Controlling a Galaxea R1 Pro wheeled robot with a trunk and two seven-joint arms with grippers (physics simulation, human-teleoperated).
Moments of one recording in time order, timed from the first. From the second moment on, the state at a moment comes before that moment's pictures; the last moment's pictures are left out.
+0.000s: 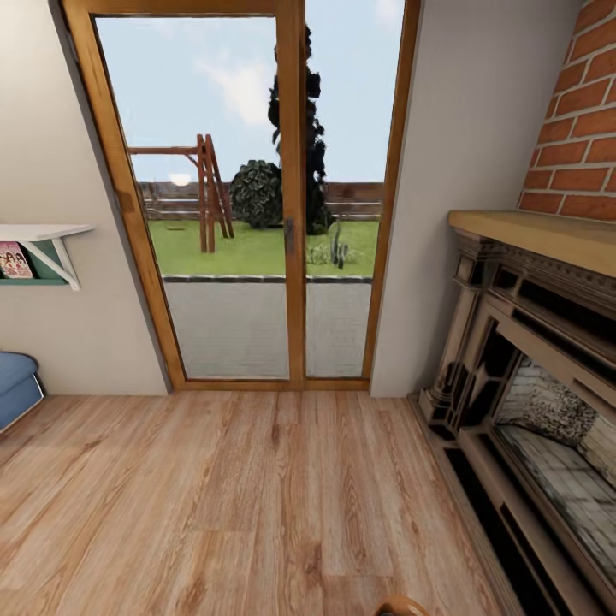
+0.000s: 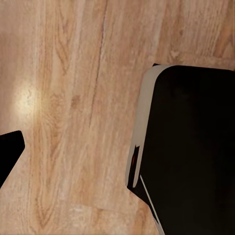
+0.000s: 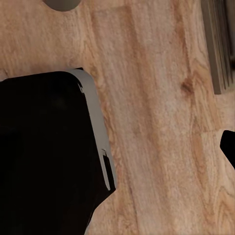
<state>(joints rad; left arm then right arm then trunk) 0.13 0.14 0.33 0.00 -0.09 -0.52 -0.11 0.16 -0.12 -0.39 -0.07 0.08 -0.48 0.14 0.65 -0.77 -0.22</state>
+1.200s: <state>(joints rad) 0.13 0.13 0.33 0.00 -0.10 -0.52 -0.12 0.15 -0.06 -0.39 -0.07 0.08 -0.48 0.13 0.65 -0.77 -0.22</state>
